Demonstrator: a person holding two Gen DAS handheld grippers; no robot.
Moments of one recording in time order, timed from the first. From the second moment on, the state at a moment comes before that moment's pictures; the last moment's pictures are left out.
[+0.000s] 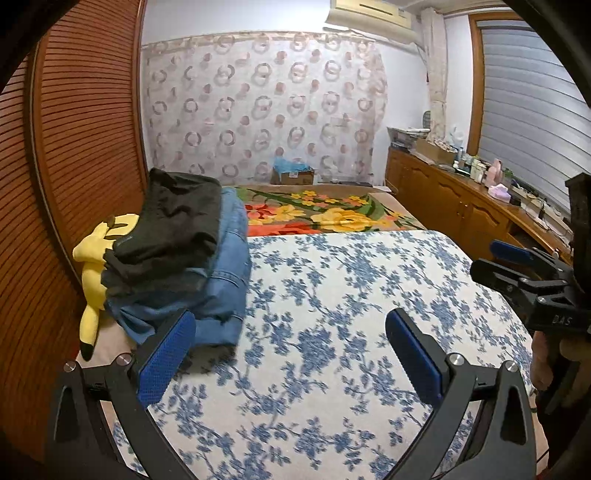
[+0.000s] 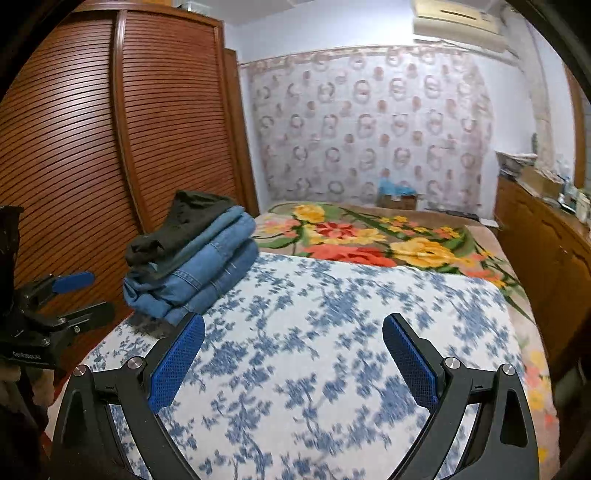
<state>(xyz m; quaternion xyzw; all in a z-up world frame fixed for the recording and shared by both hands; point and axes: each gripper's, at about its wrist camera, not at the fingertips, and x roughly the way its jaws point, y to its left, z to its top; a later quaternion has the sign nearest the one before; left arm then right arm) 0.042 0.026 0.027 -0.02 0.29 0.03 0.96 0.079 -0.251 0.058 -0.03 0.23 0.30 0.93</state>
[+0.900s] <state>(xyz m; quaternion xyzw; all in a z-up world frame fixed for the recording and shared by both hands) 0.022 -0.019 0.088 -0.01 0.22 0.00 0.97 -0.004 -0.312 0.097 -0.02 0.15 0.20 0.97</state>
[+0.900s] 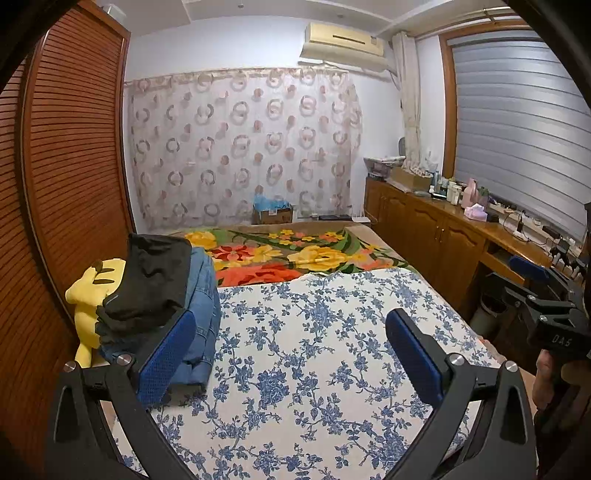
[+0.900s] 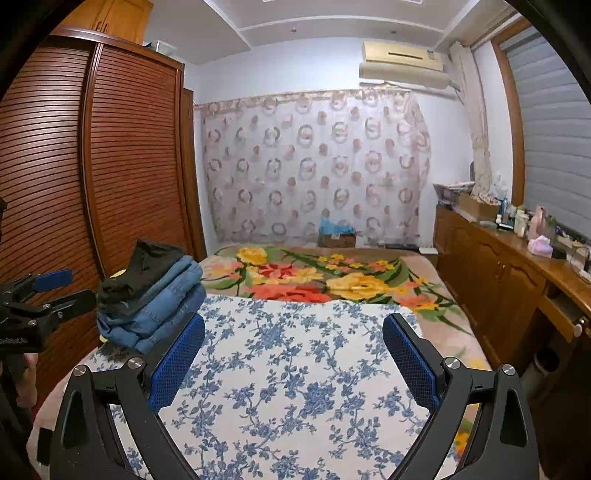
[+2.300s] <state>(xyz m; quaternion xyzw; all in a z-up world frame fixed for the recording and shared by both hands) 0.018 -0.017 0.088 -0.01 0.22 0.00 0.98 0.004 -0.315 0.092 -0.01 0.15 0.20 0.97</state>
